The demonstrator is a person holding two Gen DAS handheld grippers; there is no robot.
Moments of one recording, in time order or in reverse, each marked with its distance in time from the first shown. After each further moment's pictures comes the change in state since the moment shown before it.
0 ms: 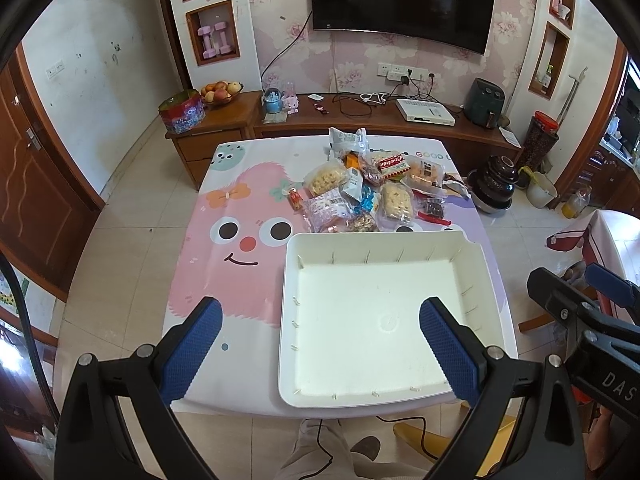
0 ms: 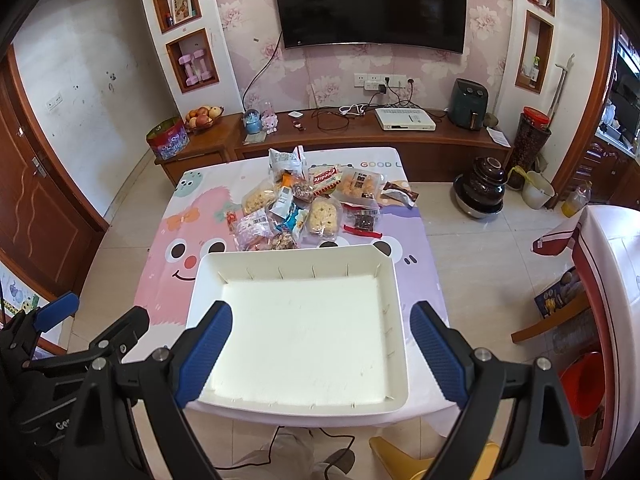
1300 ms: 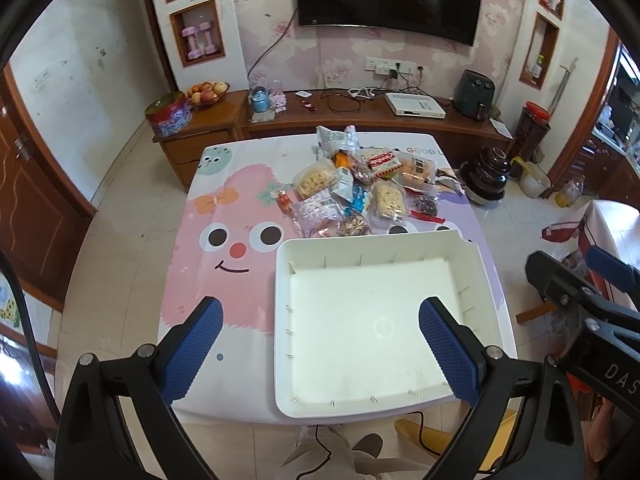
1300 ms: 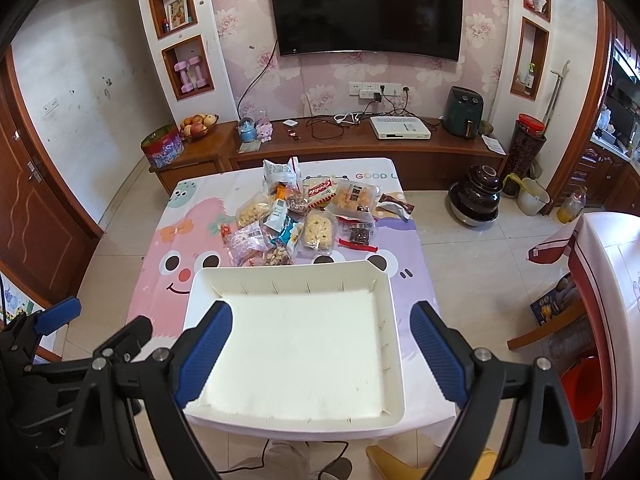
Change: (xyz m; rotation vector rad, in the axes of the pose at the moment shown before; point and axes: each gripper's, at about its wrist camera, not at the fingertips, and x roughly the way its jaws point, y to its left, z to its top) left arm -0.005 -0.009 0.001 0.028 0.012 -0.014; right arm -0.003 -0.012 0.028 -0.009 -0.022 -0.008
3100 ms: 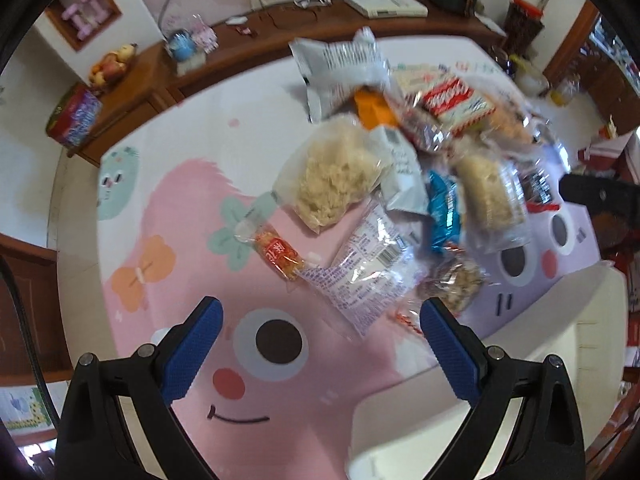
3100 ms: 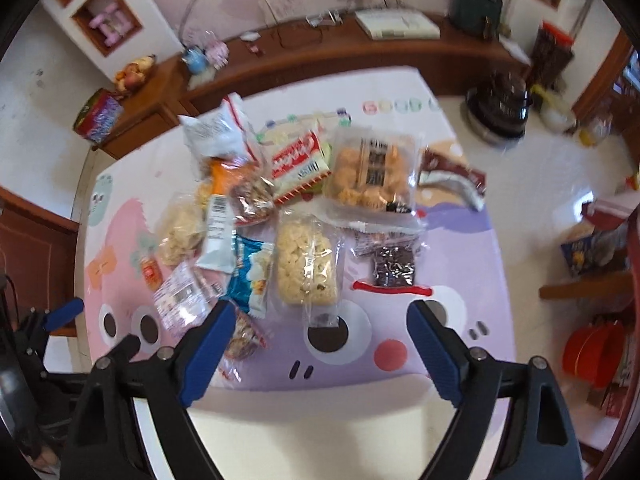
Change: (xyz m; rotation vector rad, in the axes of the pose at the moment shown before) left arm 0.318 0.027 0.113 0.264 0.361 -0.074; right arm 0.318 -0.016 0.109 0.182 0.388 -0.011
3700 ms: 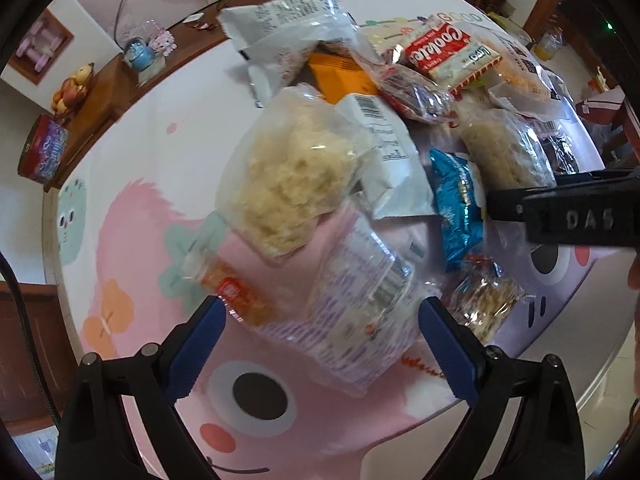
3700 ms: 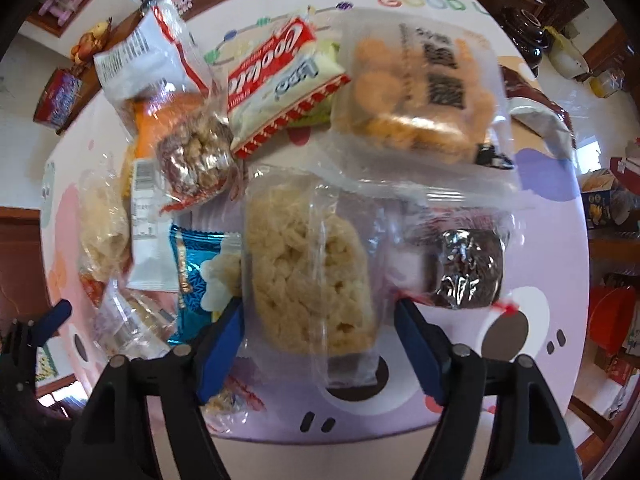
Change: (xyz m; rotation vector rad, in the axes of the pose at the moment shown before) left arm 0.062 -0.026 0.030 0.136 0.061 -0.005; right arm 0.117 0.016 0.013 0.060 0.230 -0.023
